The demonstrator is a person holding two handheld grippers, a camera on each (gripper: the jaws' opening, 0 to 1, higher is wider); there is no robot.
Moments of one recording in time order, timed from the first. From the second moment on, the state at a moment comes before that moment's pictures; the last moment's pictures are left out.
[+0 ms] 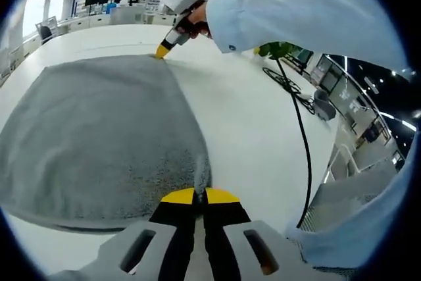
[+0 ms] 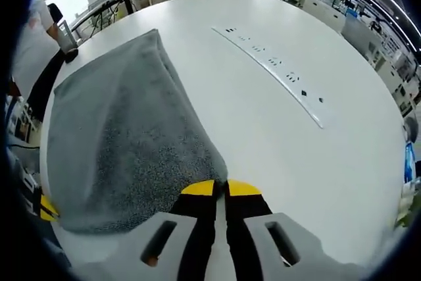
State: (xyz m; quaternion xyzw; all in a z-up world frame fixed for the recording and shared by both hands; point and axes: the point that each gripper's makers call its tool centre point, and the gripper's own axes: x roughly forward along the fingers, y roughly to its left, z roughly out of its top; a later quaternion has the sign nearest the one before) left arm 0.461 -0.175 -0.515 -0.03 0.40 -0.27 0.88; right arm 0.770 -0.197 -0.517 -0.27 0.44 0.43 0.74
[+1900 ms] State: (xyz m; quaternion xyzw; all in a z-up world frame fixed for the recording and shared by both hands) left arm 0.459 -0.194 -0.482 -0.05 0.37 -0.29 0.88; right arm 0.771 -0.228 -0.478 -0.28 0.44 0.41 0.75
